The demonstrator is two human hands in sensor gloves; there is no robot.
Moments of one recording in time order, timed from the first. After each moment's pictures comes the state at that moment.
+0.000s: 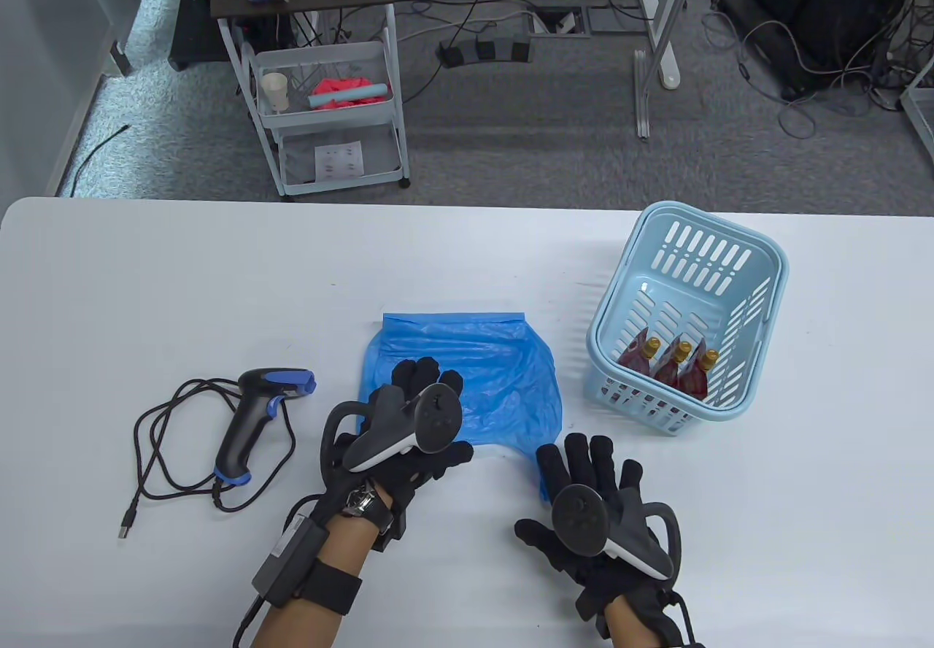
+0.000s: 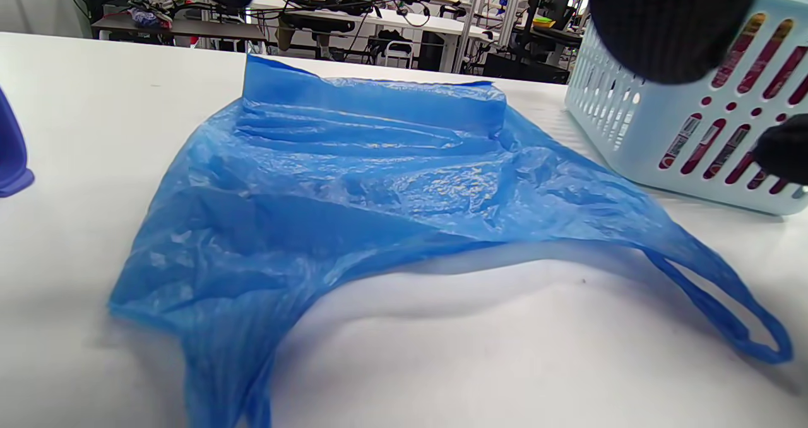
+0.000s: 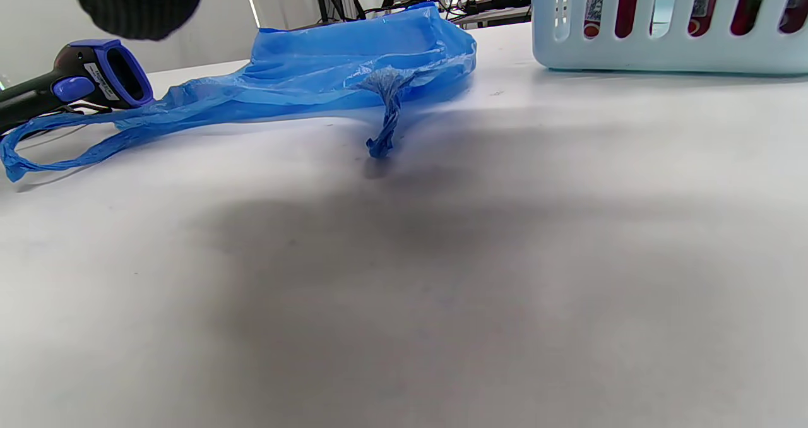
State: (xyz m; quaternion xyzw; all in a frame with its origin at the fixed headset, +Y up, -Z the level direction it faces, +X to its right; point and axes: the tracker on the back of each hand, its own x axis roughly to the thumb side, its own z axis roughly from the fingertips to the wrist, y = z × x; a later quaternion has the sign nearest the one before) left_hand -0.093 -0.694 -0.246 -0.14 -0.13 0.05 0.98; right_hand 0.137 -0.754 -0.159 0.12 0.14 0.98 0.09
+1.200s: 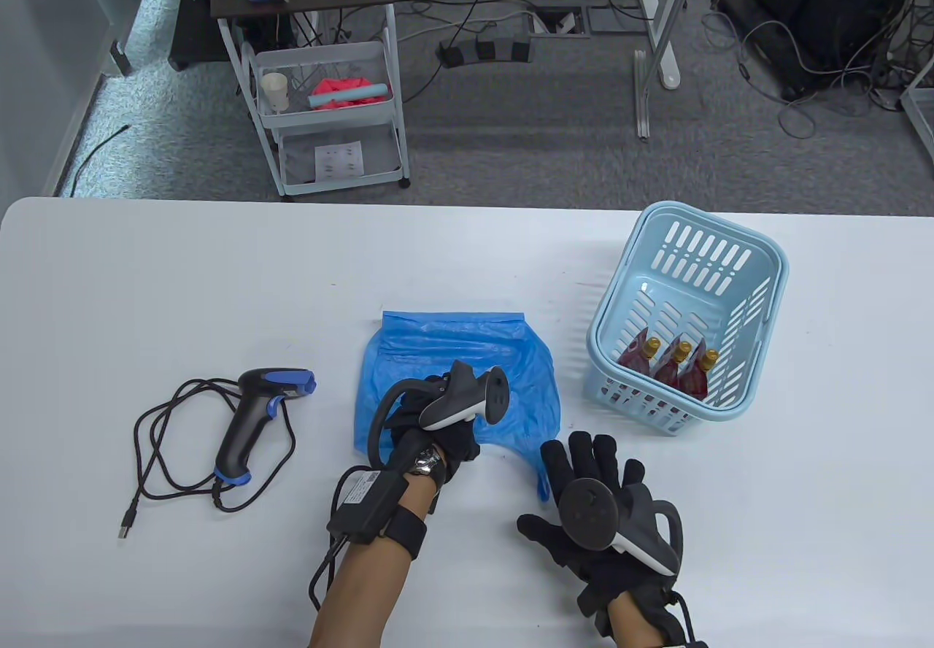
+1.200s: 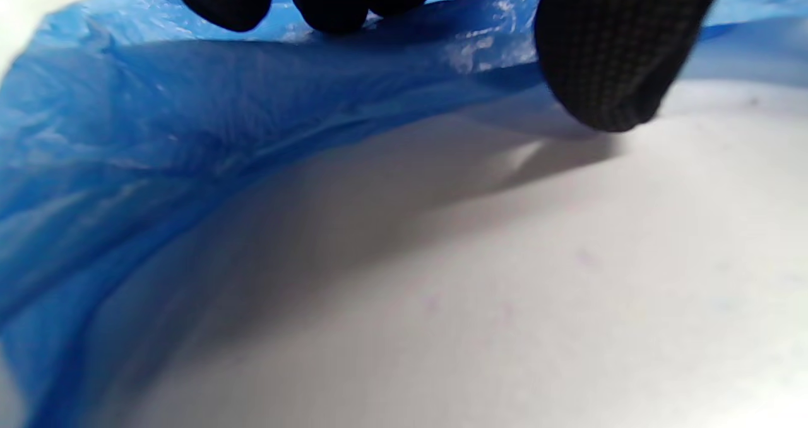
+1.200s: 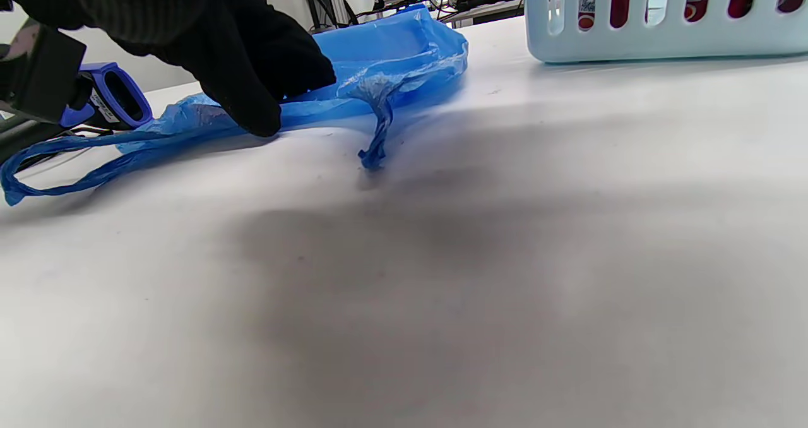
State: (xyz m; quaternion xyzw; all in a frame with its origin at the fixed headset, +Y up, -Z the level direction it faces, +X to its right) left_hand -0.043 -0.770 -0.297 -0.26 -0.10 -0.08 0.96; right_hand 0.143 -0.752 -0.163 0.11 0.14 0.98 0.12
